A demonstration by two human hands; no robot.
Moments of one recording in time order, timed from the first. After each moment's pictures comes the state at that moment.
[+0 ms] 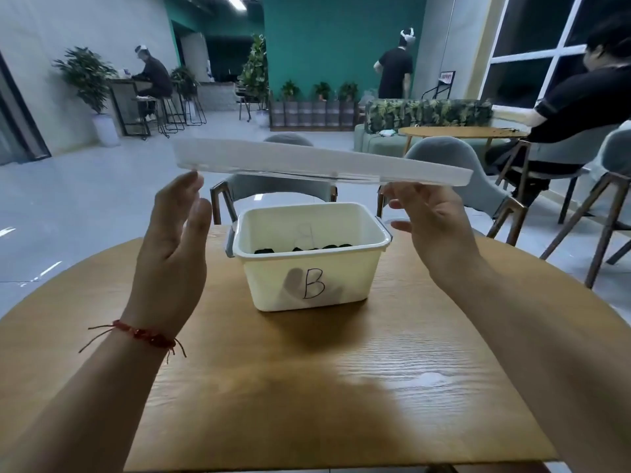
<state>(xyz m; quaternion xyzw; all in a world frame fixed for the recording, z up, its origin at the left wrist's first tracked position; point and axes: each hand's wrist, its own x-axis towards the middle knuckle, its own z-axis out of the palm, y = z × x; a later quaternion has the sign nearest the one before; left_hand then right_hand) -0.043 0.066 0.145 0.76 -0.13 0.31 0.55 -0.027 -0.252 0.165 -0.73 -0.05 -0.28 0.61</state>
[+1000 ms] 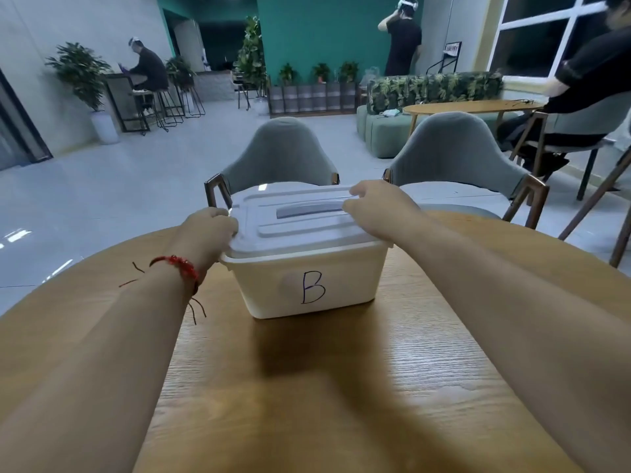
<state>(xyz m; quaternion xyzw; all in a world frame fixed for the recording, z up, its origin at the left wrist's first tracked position) 0.100 0.059 0.124 0.86 0.07 0.06 0.50 0.069 -0.230 0.160 -0.95 0.05 -0.09 0.29</state>
